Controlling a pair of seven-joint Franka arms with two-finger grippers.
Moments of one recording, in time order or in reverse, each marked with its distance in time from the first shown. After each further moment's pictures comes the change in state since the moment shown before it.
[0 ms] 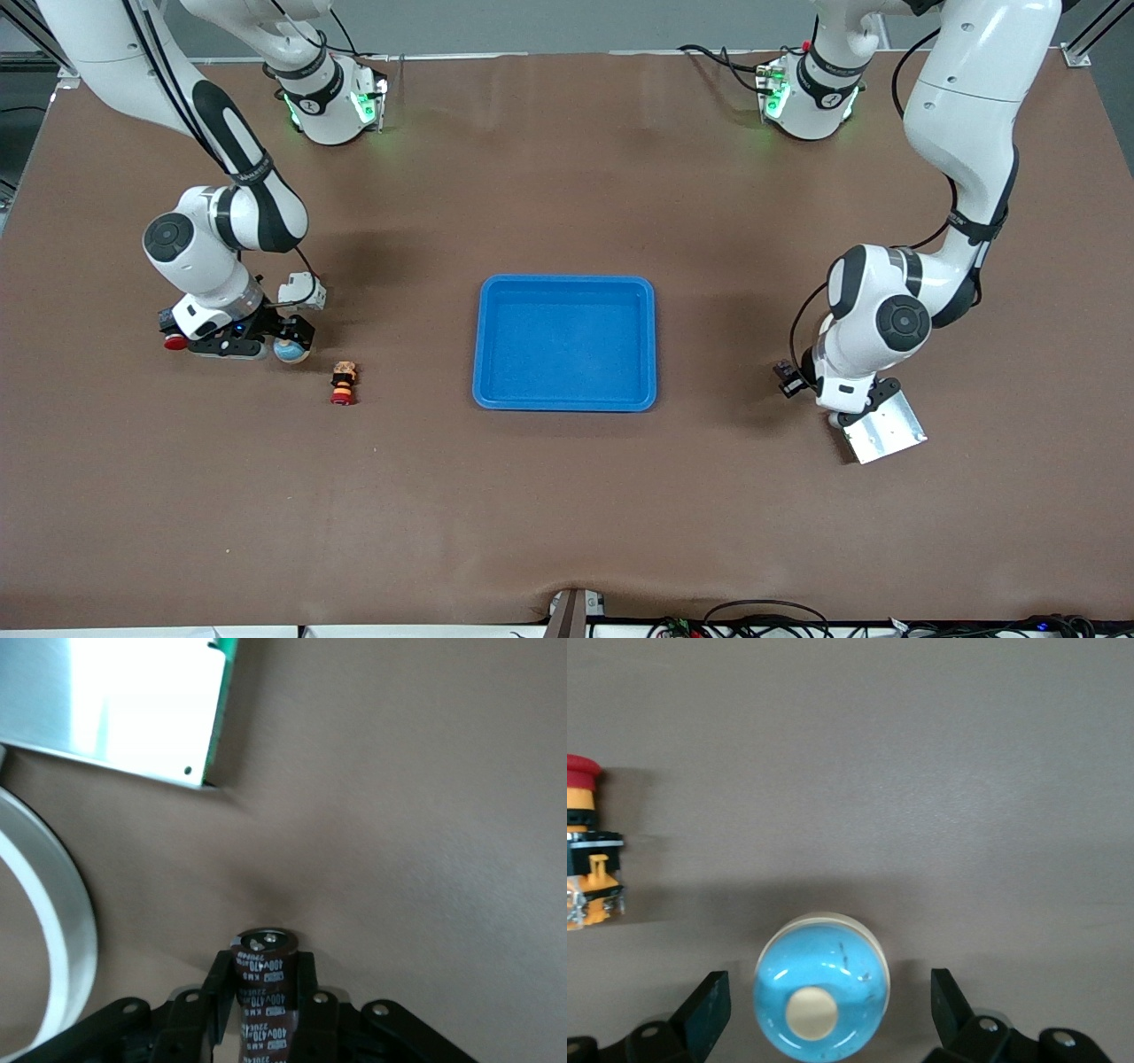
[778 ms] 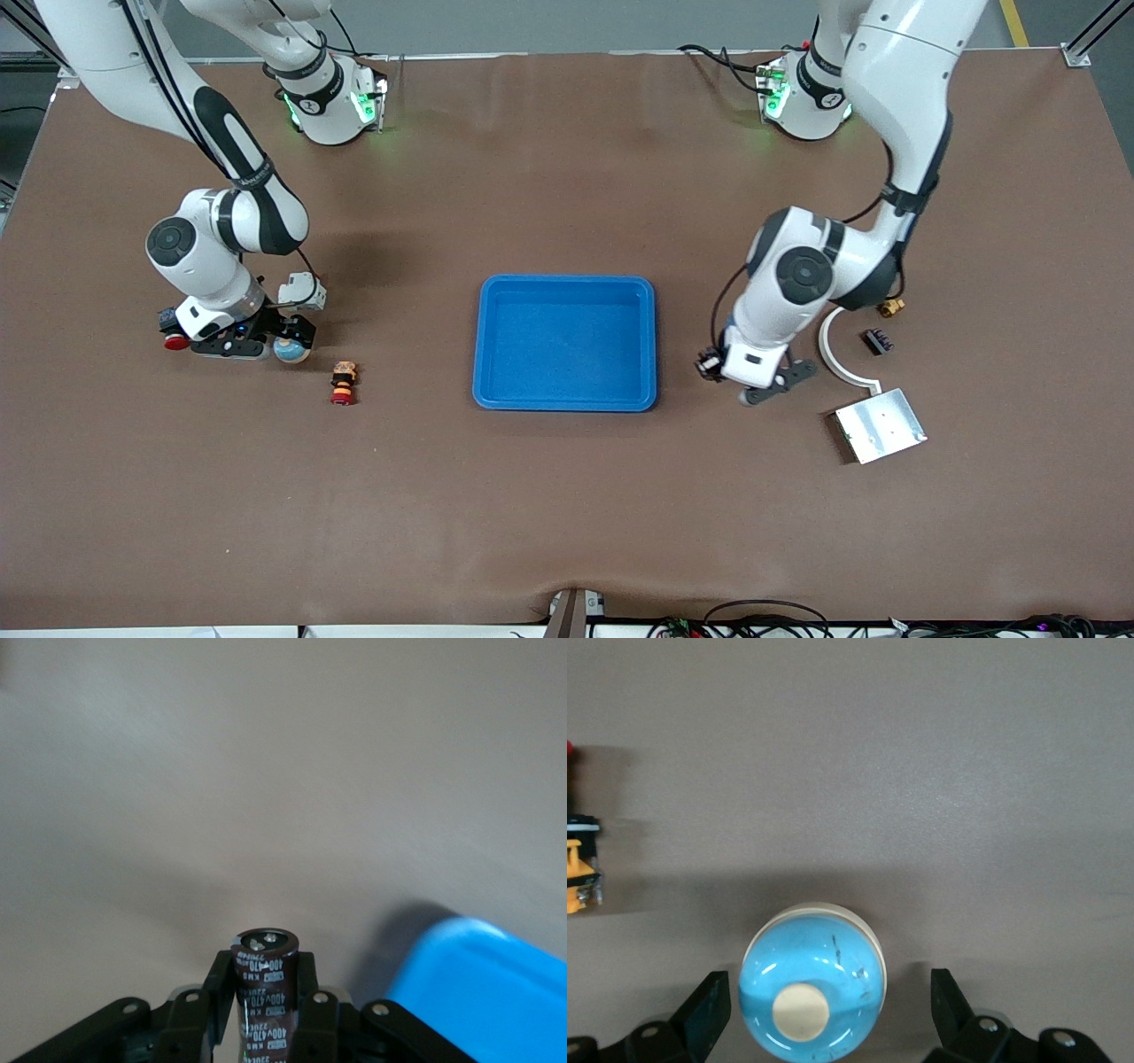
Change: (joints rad) left arm -0.272 -0.076 -0.008 0.053 0.000 -0.021 -0.178; right arm -0.001 0.022 0.004 0.005 0.000 -0.001 -0.001
